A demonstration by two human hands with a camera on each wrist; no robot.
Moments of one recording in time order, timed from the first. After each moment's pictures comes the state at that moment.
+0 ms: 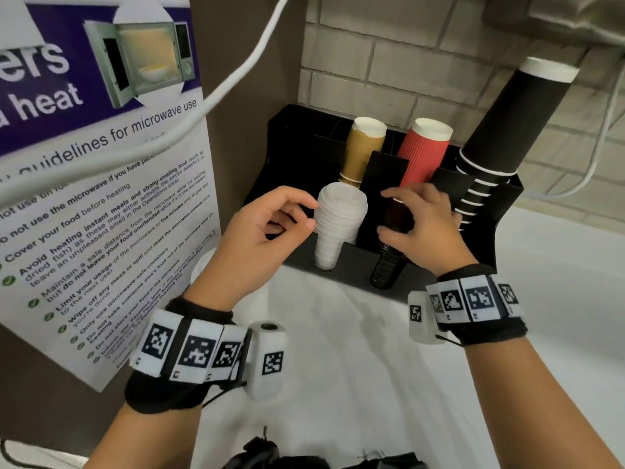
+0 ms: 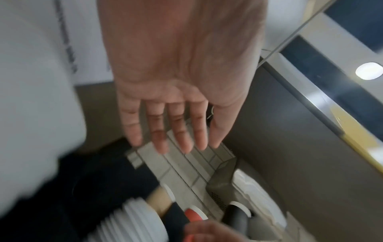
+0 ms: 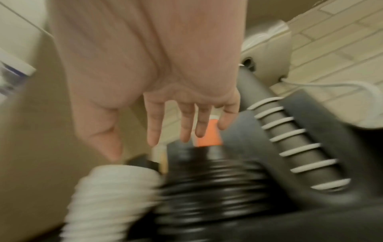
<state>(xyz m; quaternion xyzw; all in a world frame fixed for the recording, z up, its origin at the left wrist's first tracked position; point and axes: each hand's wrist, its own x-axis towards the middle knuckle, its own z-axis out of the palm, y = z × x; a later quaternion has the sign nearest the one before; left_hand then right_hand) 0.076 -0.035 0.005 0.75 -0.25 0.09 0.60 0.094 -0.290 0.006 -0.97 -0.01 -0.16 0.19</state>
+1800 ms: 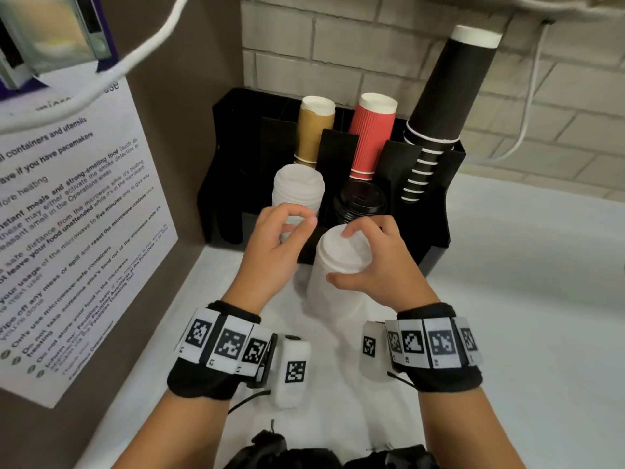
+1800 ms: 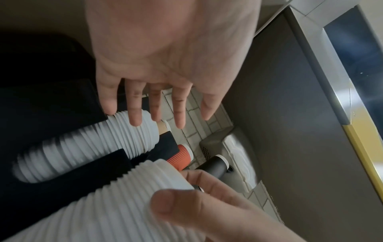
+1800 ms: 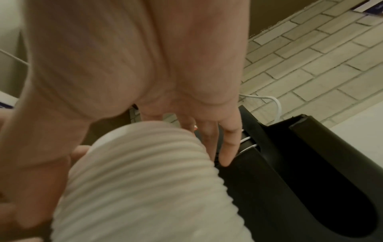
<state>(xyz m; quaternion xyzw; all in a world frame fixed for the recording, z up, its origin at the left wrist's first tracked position) 0.073 -0.099 -0.036 0.74 -0.19 0.01 0.64 0.022 -0.274 -0.034 -0.93 0.02 -0.13 0.33</state>
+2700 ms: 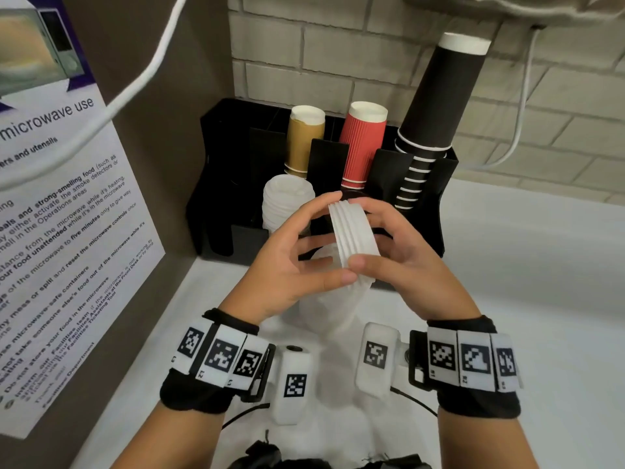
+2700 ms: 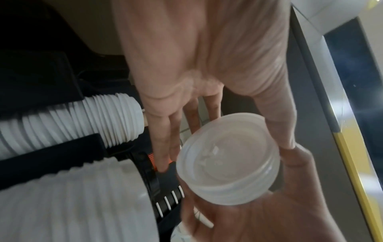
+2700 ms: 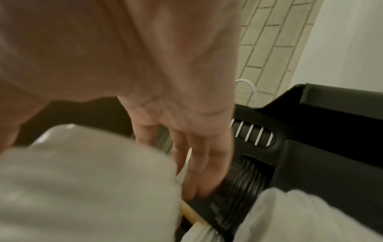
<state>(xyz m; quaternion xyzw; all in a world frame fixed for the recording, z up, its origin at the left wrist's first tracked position) 0.060 -0.112 -0.015 0.61 -0.33 -0.14 0.70 0.000 -0.288 0.015 -0.78 -0.06 -0.04 0.62</state>
